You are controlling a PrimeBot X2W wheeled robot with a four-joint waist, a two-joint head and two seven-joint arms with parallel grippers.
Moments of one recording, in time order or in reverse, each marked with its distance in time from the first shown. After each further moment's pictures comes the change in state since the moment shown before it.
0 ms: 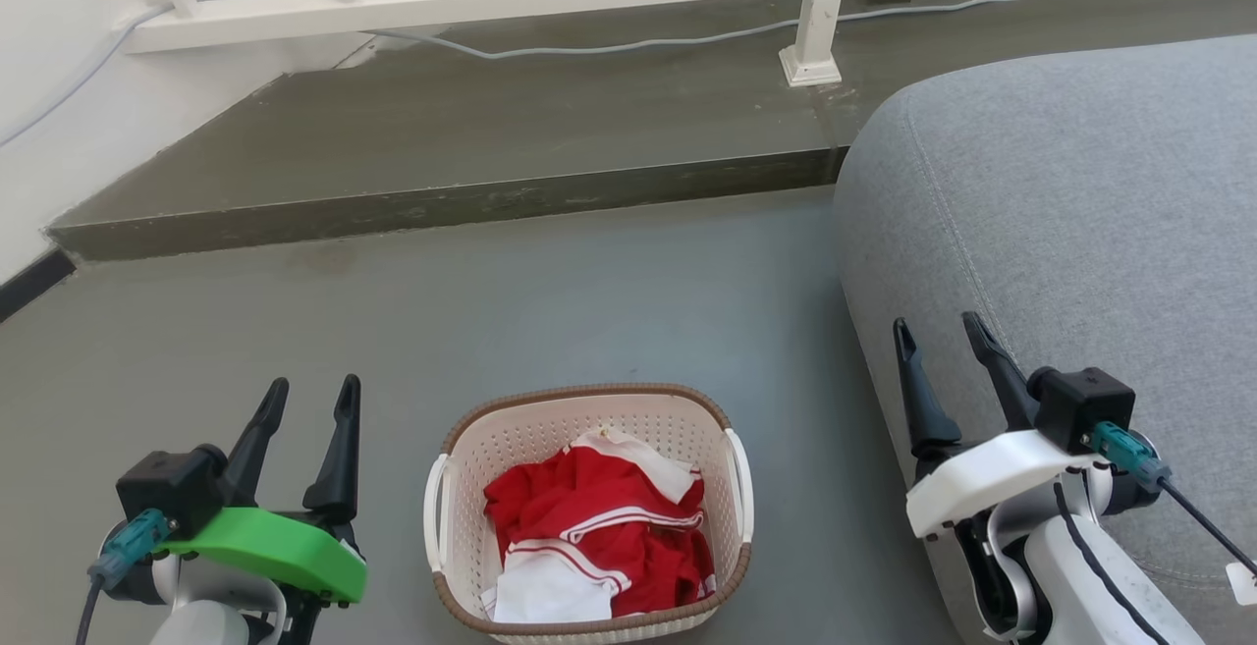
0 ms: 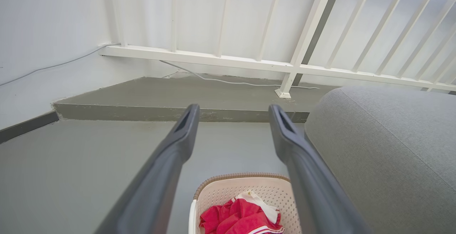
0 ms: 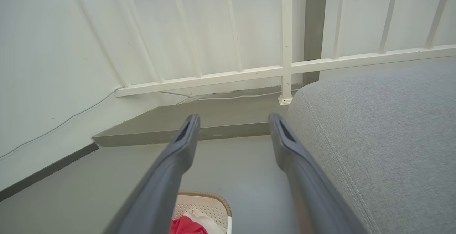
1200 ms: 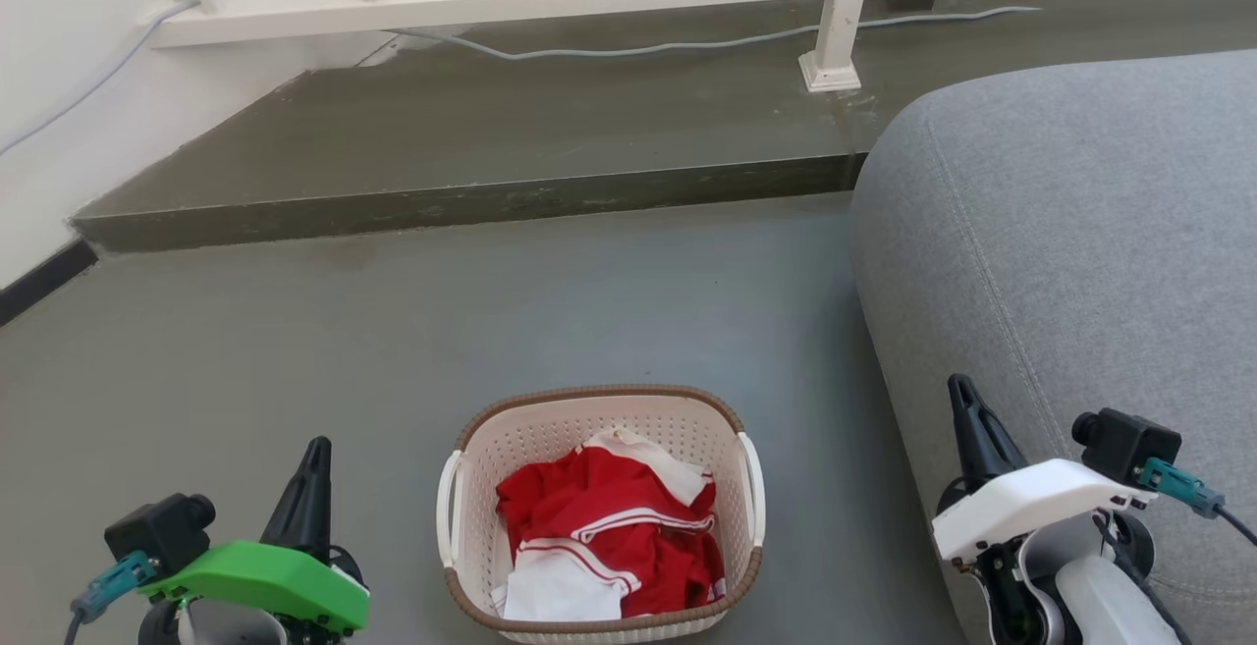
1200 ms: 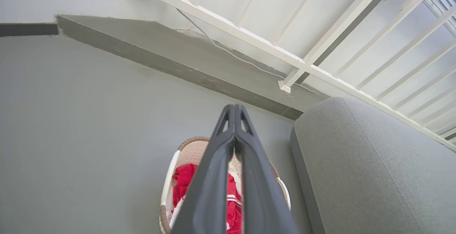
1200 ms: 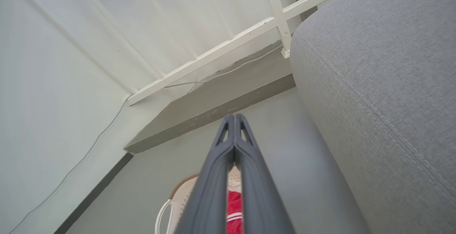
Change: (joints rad) left arm 0.056 -0.069 0.057 0.058 -0.215 -0.007 0.074; right arm 0.071 0.041 -0.086 0.041 0.266 0.051 0.063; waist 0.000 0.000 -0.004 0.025
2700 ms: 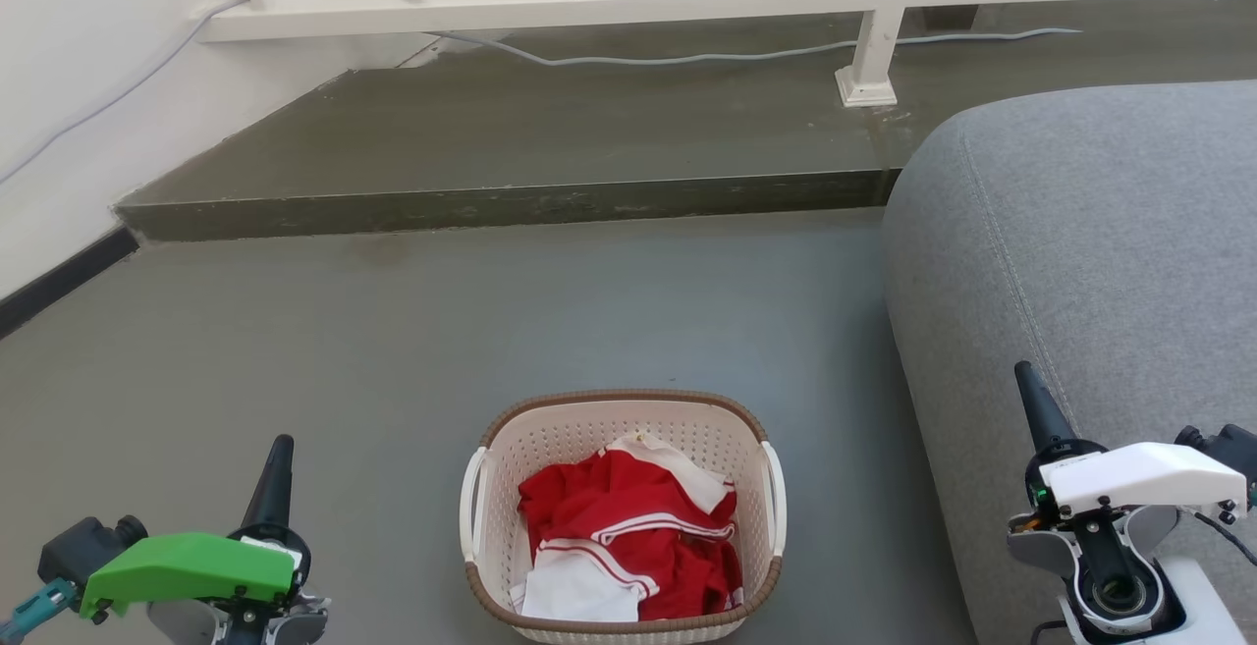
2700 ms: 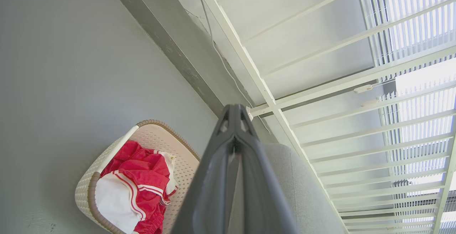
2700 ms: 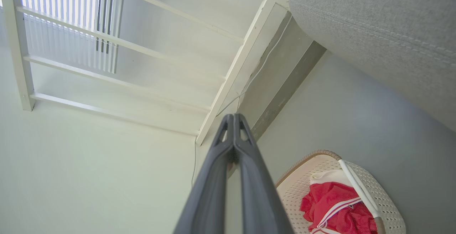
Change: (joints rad) left arm -0.002 -0.054 0.151 -0.016 -0.464 -0.006 0.162; right arm -0.004 0.023 -0.198 -0.004 0.564 0.094 0.151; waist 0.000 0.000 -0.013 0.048
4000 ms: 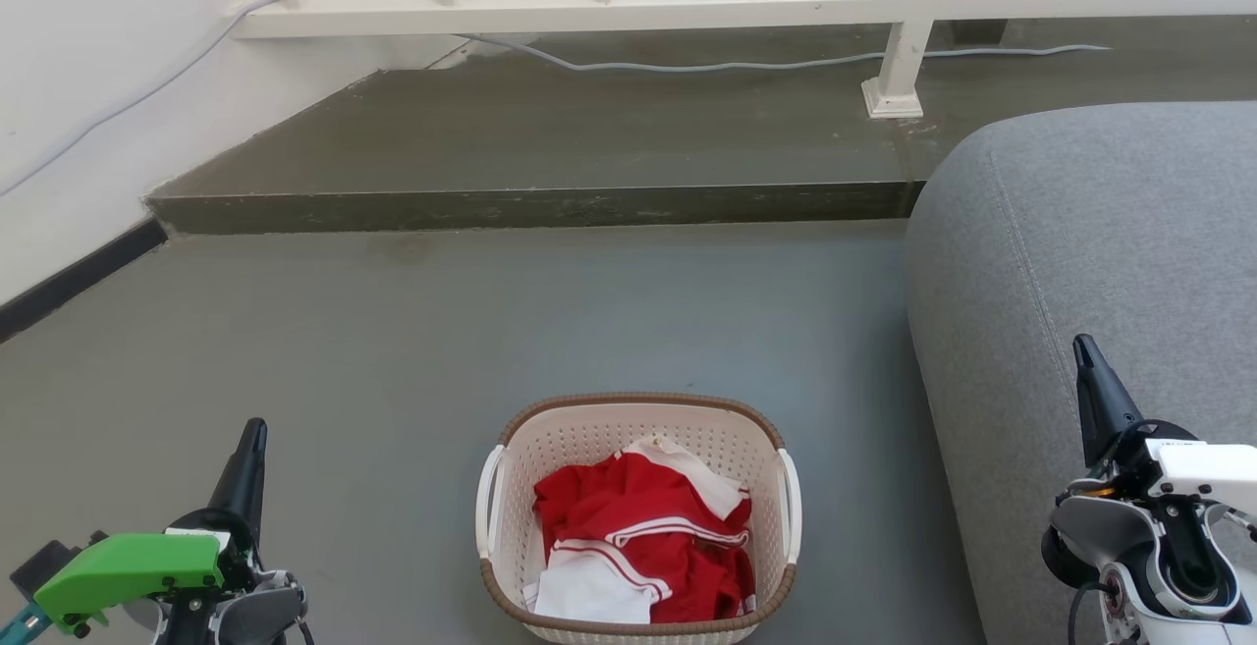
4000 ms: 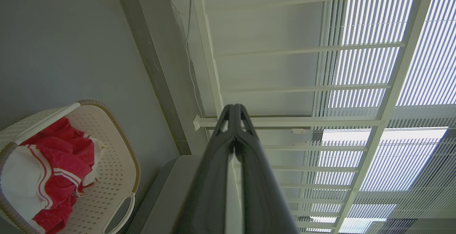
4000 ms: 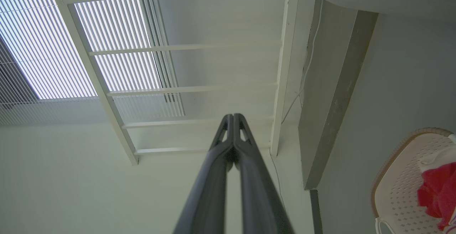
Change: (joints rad) left arm -0.015 -0.036 0.118 -0.012 -0.365 -0.007 0.118; right arm -0.020 0.026 -0.153 0.000 0.433 0.071 0.109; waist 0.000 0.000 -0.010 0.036
